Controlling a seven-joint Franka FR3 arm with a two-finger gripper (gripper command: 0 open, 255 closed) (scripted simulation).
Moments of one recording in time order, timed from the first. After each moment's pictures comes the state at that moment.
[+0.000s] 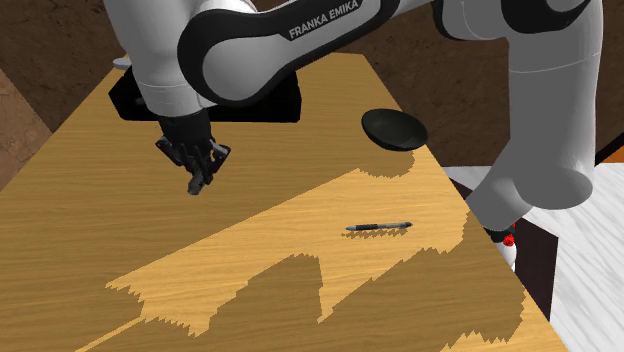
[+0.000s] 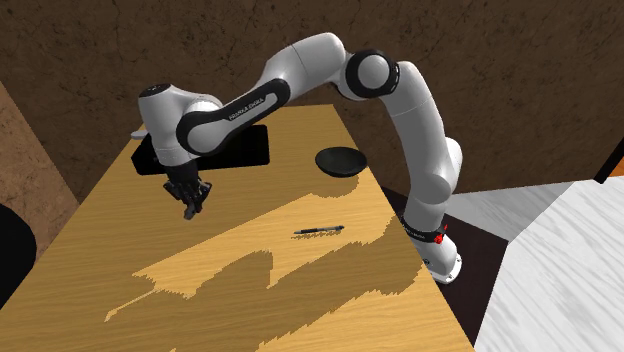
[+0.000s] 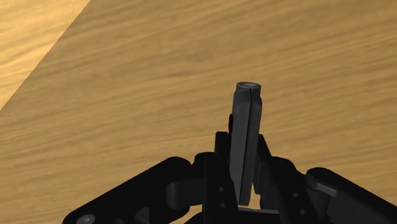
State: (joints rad) arm 0.18 0.59 0.72 -1.51 -0.40 1.94 2.00
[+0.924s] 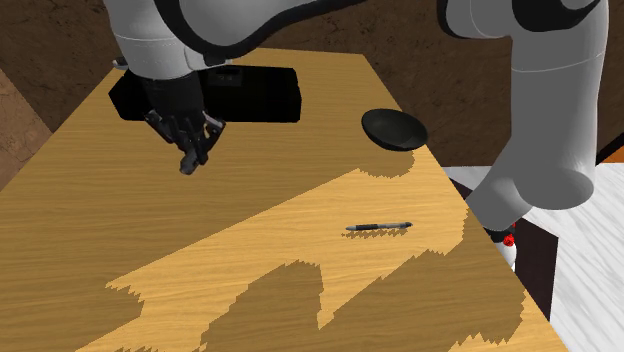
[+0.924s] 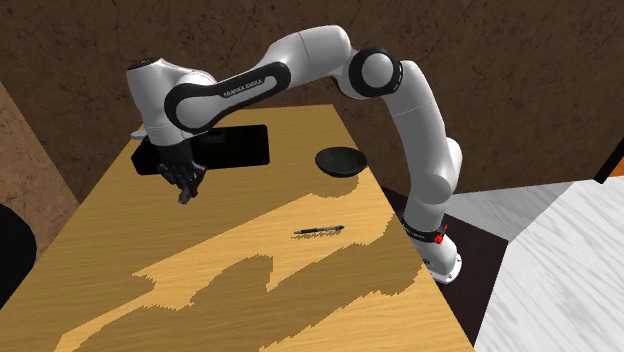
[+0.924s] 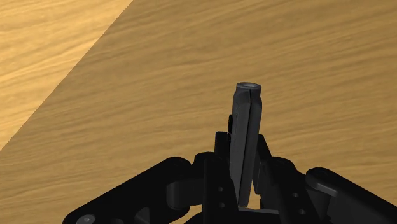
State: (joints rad) arm 0.19 0.57 0.73 -1.39 -0.37 1.79 1.98
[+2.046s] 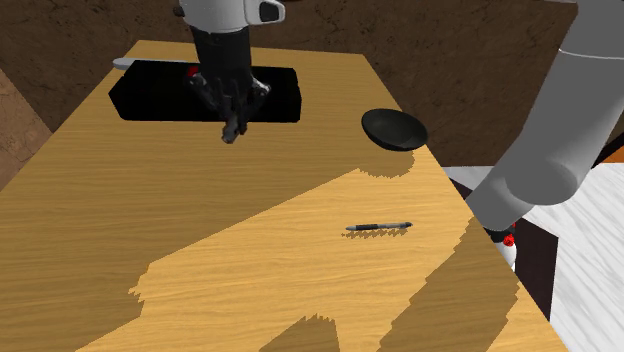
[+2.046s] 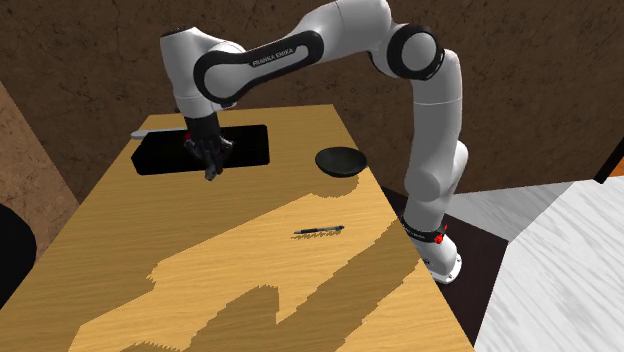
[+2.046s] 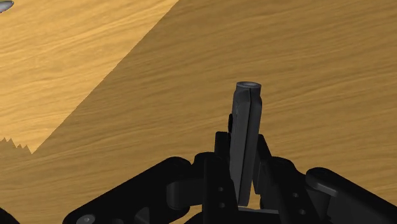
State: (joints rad) arm -0.02 0.26 0.80 -1.65 -0.19 1.81 1.85
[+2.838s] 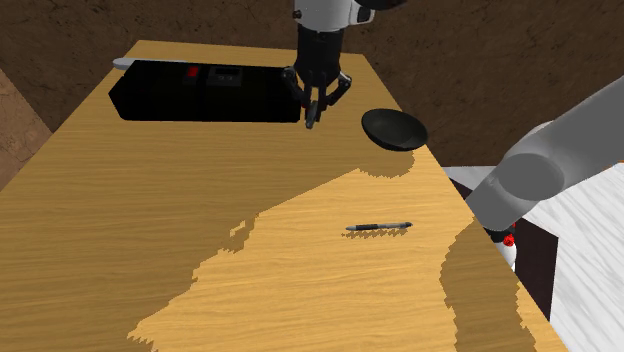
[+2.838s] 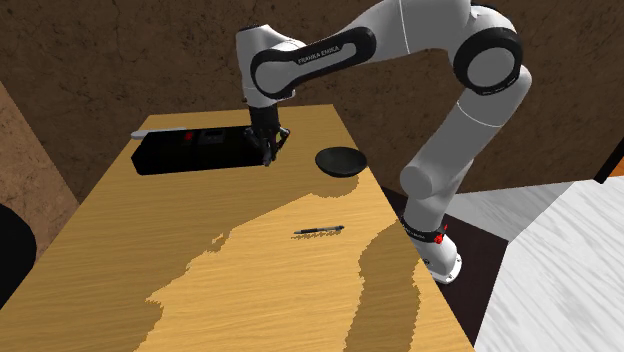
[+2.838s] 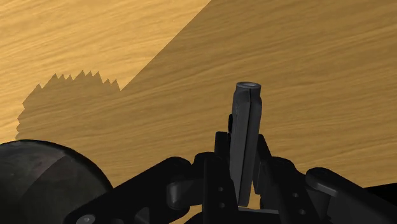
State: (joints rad) arm -0.19 -0.29 0.66 -2.16 0.18 1.89 1.43
